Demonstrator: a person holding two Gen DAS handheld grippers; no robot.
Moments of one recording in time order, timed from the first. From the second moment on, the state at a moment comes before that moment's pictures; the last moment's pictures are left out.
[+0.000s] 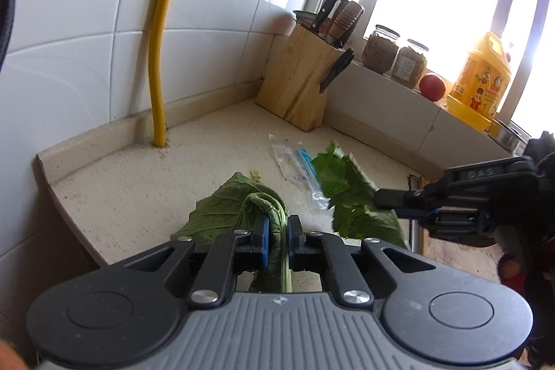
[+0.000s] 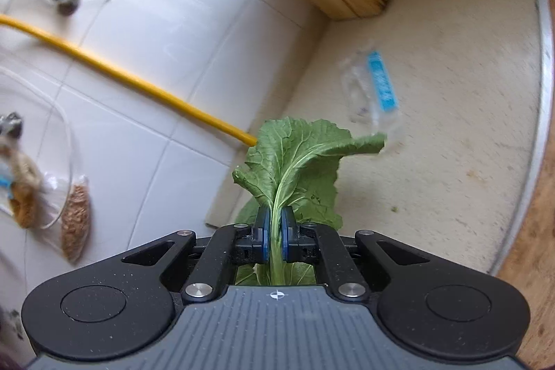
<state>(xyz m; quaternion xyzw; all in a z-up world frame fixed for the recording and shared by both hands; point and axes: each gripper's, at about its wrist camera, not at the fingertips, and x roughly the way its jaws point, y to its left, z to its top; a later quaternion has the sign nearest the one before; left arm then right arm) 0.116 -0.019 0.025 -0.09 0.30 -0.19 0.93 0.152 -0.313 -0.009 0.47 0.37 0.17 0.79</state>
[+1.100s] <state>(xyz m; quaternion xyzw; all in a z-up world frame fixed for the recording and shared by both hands) 0.025 0.073 0.033 -0.12 0.26 0.00 0.96 0.155 -0.153 0.028 0.33 0.42 0.39 0.75</state>
